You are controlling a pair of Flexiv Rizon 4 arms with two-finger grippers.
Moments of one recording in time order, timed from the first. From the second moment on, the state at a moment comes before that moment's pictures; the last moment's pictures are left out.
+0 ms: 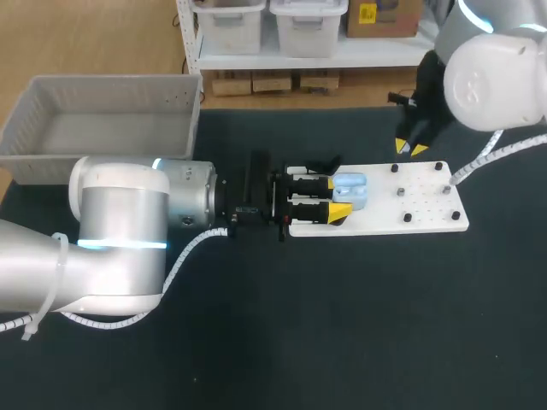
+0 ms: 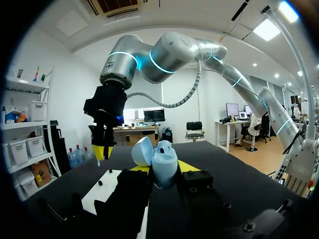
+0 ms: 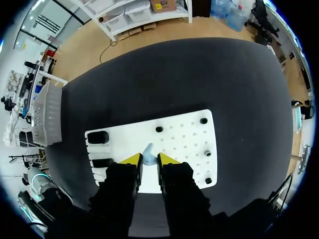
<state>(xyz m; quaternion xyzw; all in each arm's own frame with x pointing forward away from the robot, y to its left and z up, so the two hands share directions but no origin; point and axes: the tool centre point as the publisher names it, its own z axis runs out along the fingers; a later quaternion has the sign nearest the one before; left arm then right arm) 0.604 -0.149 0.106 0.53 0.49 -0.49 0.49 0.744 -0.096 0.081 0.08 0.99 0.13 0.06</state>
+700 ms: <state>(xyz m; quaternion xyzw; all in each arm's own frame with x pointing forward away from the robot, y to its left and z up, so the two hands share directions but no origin) 0.604 -0.149 0.106 0.53 0.49 -0.49 0.49 0.620 -0.048 0.202 -0.04 0.99 0.11 0.05</state>
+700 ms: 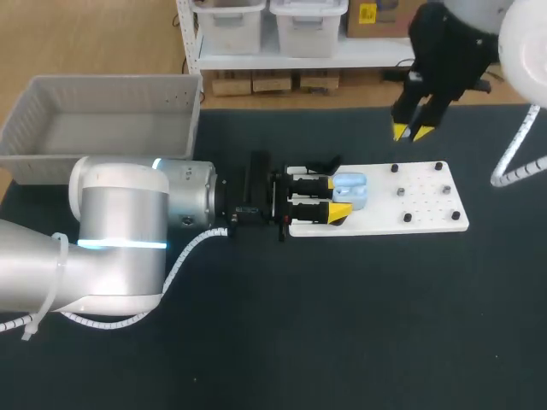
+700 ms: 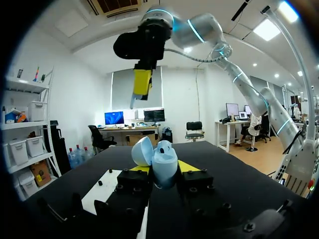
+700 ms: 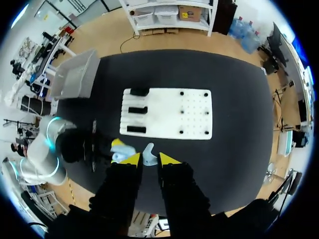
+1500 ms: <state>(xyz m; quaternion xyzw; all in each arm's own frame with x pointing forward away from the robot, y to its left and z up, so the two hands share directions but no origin) 0.604 -0.149 0.106 0.53 0.49 -0.49 0.49 0.559 0.010 0.170 -0.14 0.99 0.06 0.04</state>
